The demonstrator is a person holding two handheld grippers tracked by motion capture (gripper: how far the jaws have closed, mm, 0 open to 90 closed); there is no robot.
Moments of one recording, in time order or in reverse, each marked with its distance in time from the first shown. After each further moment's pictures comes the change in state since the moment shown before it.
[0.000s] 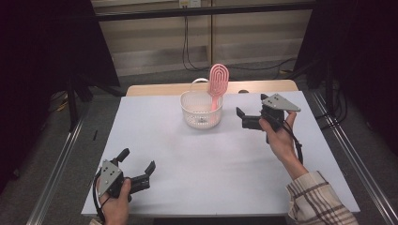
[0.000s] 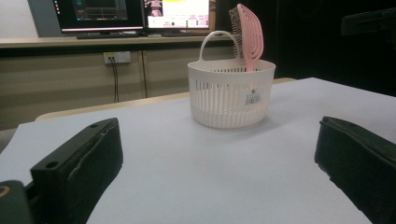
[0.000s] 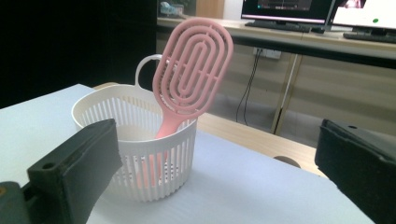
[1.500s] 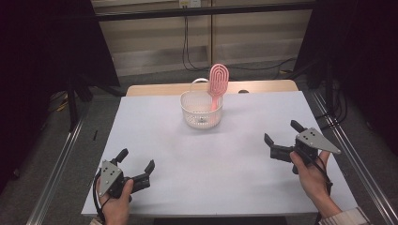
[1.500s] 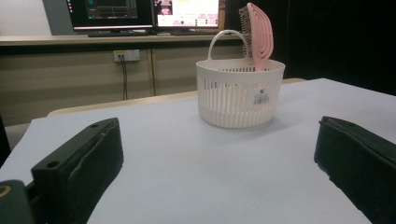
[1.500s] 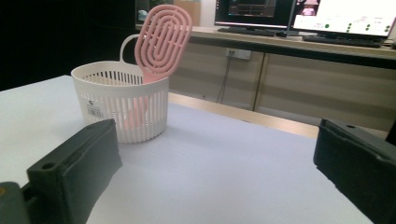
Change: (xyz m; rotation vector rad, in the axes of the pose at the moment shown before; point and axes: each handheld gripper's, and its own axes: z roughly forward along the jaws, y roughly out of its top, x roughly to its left) left arm -0.003 0.000 0.000 0.004 0.037 -0.007; right arm -0.010 -0.049 -0.103 -0.032 -0.110 0.014
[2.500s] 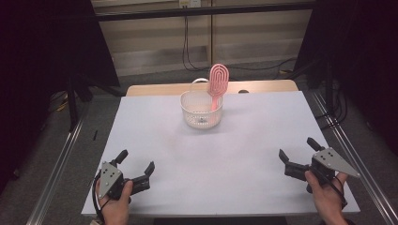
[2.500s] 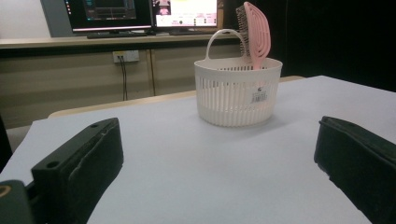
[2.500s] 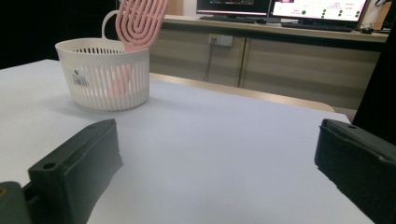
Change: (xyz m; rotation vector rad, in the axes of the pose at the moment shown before) left arm -0.002 0.000 -0.003 -0.001 -0.005 0.011; right arm -0.010 -0.031 -0.047 0.036 -0.068 0.017
